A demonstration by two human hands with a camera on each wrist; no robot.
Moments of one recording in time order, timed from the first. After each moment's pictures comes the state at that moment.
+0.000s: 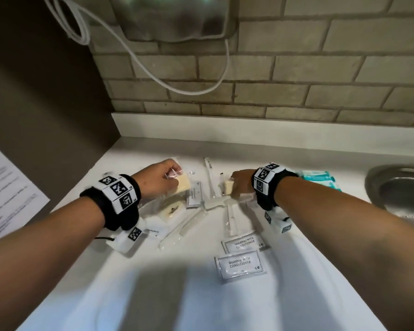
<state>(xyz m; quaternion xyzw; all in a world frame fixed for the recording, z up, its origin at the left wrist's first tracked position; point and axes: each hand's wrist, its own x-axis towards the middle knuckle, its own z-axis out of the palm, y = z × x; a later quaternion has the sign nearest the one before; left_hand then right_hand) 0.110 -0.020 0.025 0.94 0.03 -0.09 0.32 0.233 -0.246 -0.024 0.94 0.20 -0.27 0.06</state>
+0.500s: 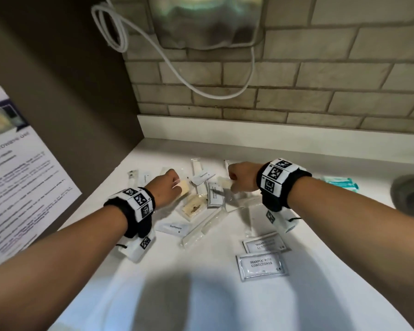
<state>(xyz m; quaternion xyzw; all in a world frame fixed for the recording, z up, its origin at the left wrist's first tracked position) 0.087 0.011 0.003 0.97 0.11 -0.07 0.21 0.178 -0.204 0.032 0.94 0.29 -0.20 -0.02</state>
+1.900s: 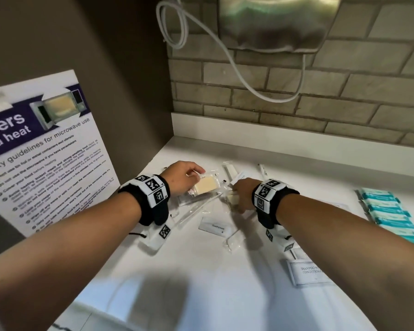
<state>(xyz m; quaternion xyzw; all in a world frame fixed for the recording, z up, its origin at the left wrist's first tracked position) 0.076 0.095 0.003 0.91 0.07 0.01 0.41 0.175 -0.094 -0.038 0.94 0.26 -0.18 0.10</state>
